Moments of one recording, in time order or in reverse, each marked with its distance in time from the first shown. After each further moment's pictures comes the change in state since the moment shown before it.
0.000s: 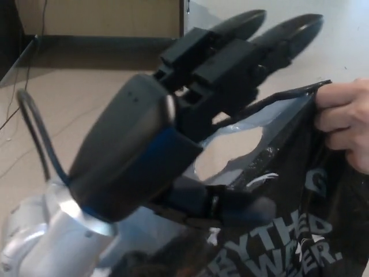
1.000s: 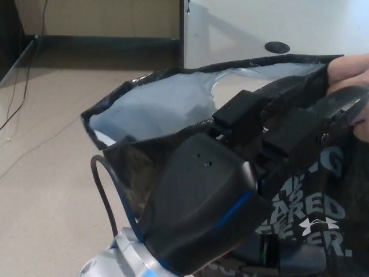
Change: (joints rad) left_arm 0.166 -0.221 -0.283 0.032 0.489 0.020 -0.029; right_arm 0.000 0.000 0.005 -0.002 0.000 0.000 0.001
